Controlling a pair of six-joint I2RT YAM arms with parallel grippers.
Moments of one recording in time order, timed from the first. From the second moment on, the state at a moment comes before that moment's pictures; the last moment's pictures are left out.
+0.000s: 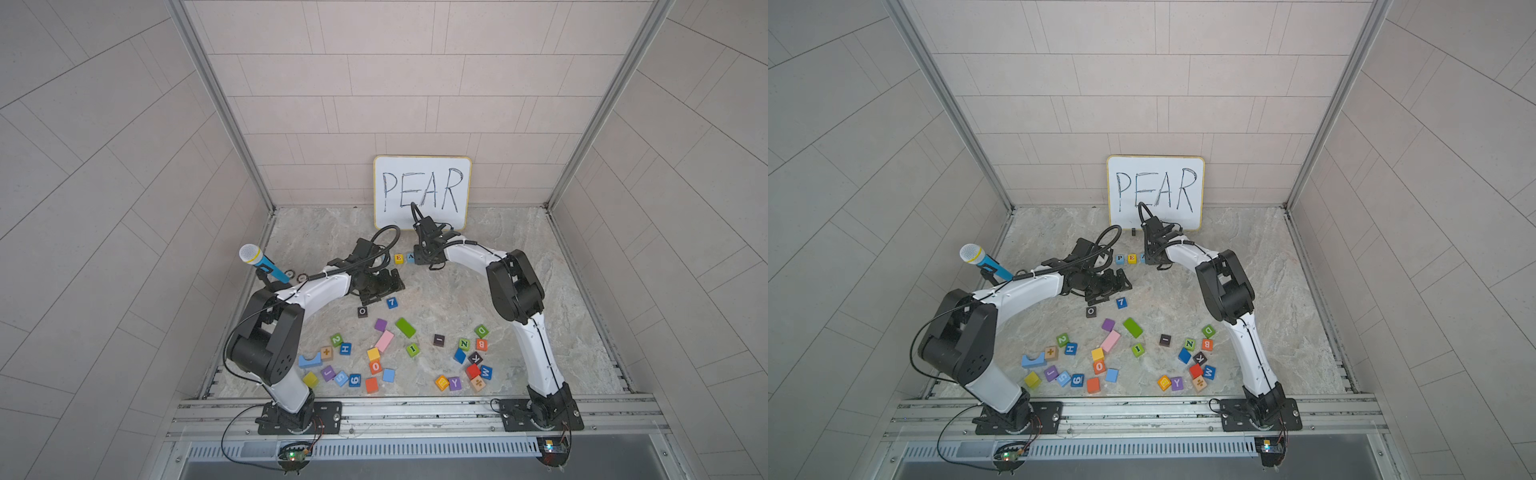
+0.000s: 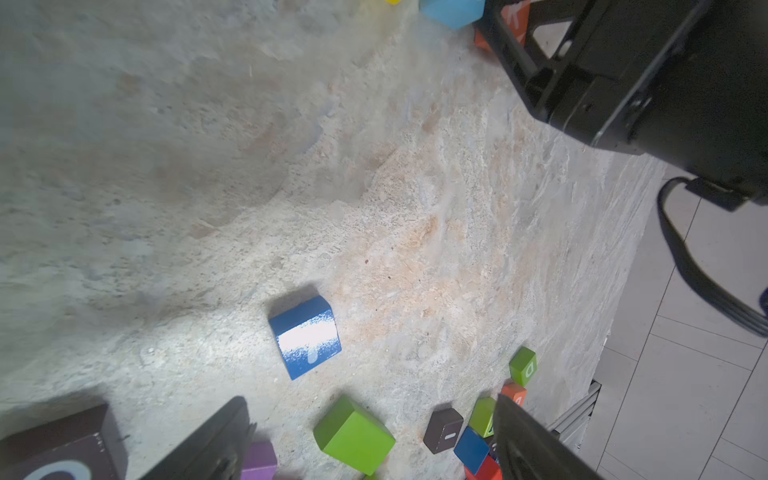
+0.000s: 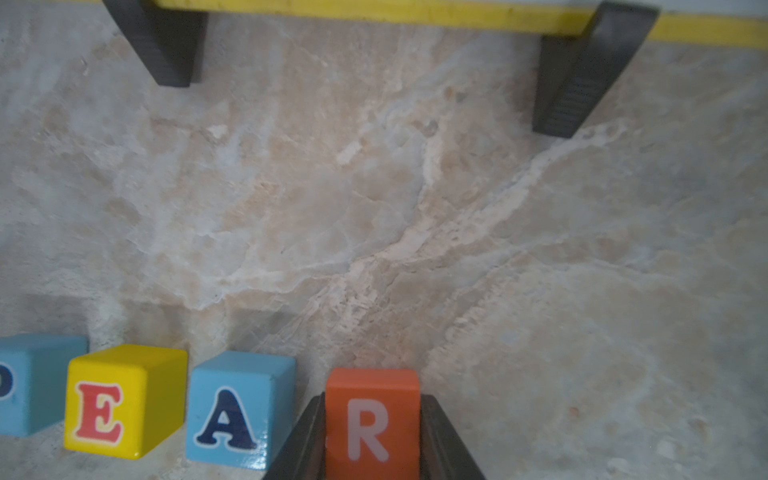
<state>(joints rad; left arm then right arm) -0.45 1.65 1.05 -0.47 0.40 -0.72 0.48 2.29 1.79 -0.54 0.12 0.42</state>
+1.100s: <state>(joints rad) -0.45 1.63 1.03 -0.46 0.40 -0.72 0.47 2.29 1.79 -0.55 0.12 0.43</state>
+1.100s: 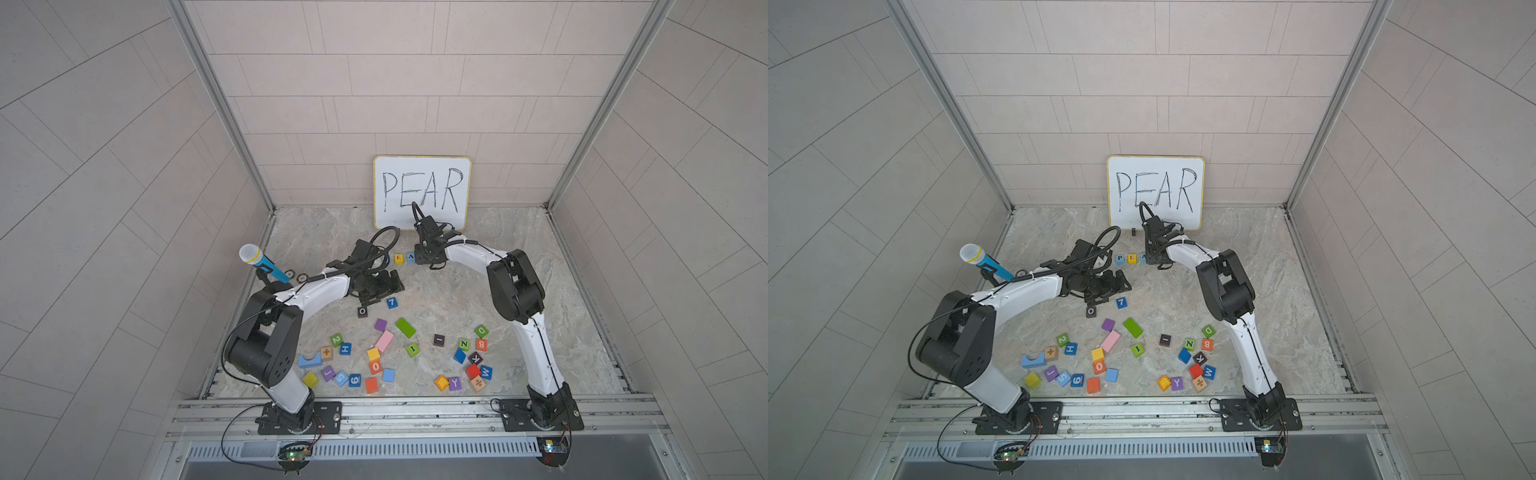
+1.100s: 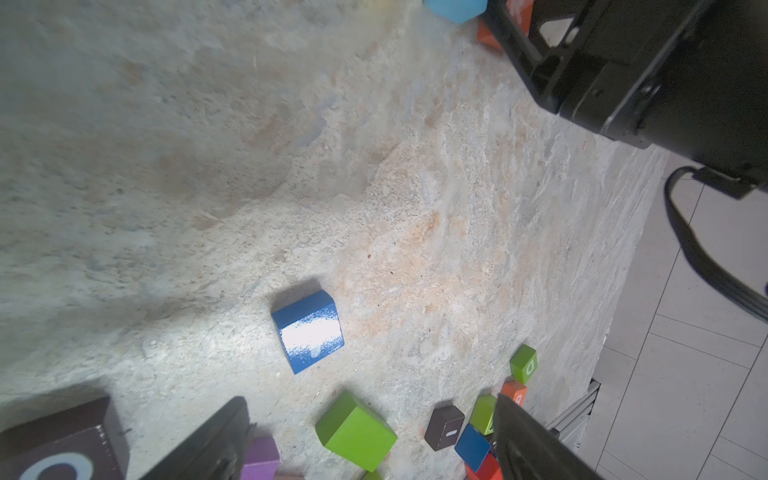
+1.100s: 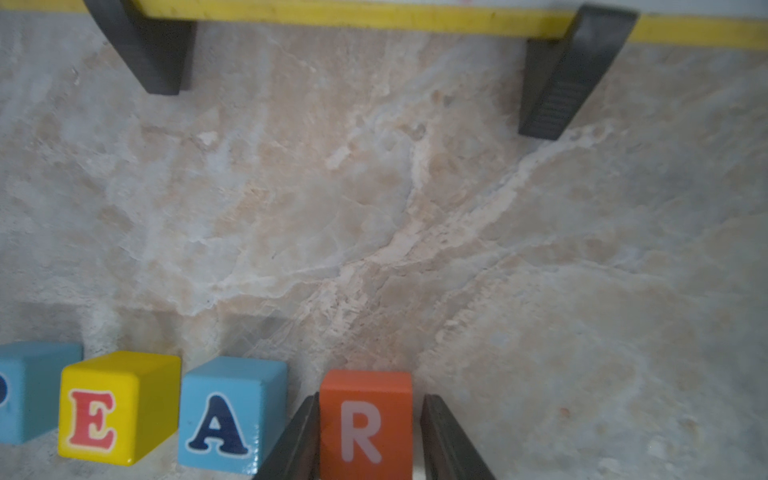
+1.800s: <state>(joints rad) -0.44 1.61 1.01 -0.46 0.40 -0.72 0.47 2.28 1.81 -0.57 0.11 0.45</state>
